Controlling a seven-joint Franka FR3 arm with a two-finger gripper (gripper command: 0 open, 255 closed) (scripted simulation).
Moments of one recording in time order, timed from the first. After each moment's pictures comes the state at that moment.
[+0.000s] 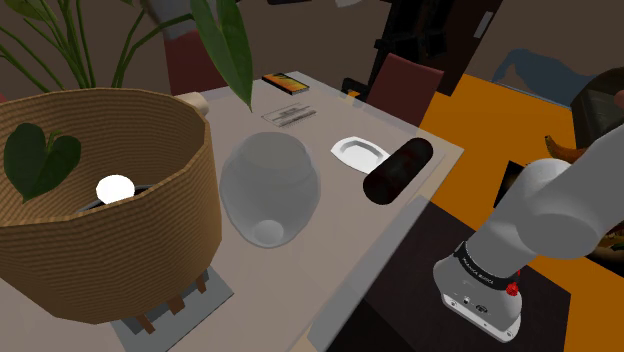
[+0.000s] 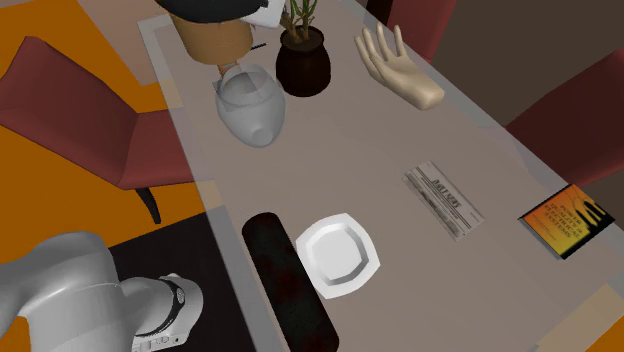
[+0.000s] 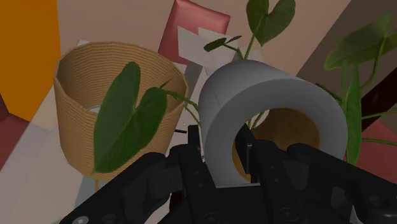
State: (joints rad) arm 0.18 -0.26 0.22 -1.99 1.26 2.07 1.22
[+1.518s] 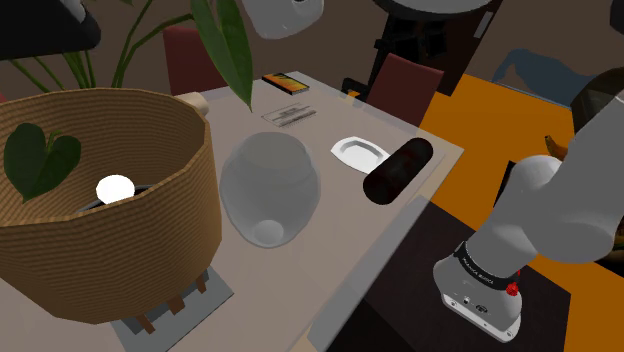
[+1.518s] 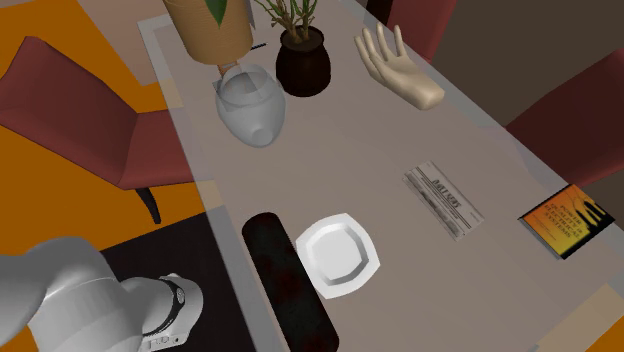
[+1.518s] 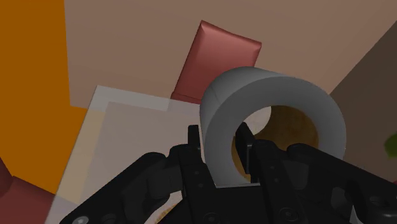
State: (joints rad) arm 0.38 -0.05 0.71 -1.82 1.08 2.72 1.59
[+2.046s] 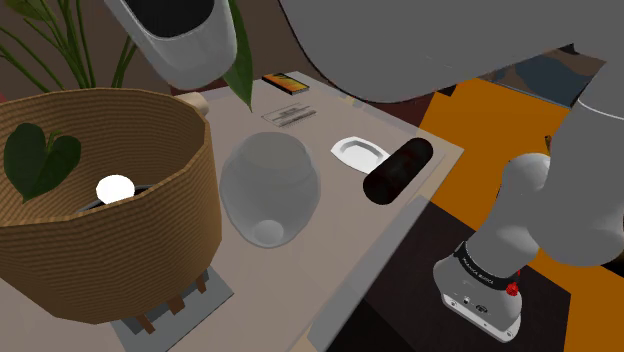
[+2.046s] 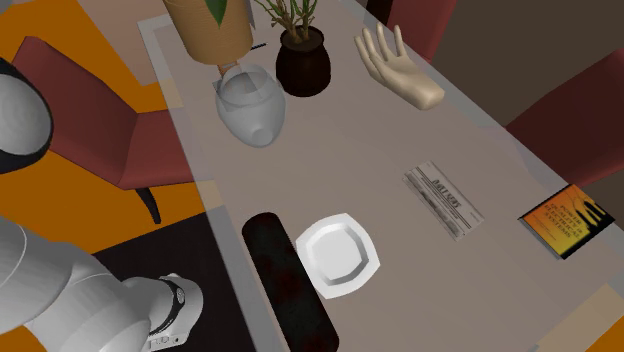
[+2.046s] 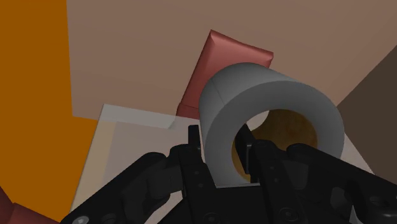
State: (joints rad) arm 0.57 0.18 0.73 -1.68 0.58 2.92 2.00
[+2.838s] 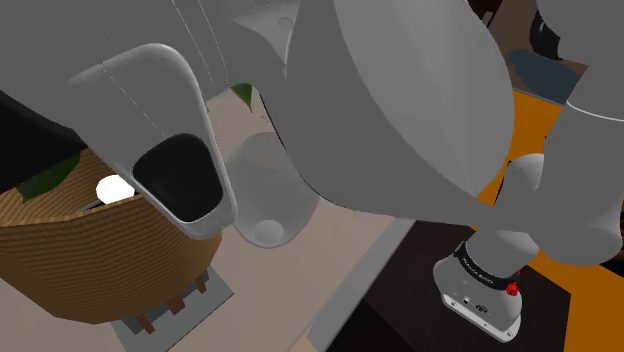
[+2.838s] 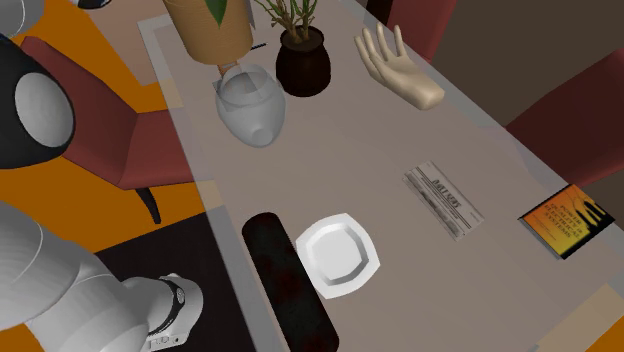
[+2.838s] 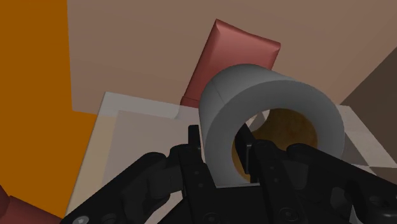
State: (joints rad) arm 0.52 0.24 0.83 -1.76 0.71 3.06 1.83
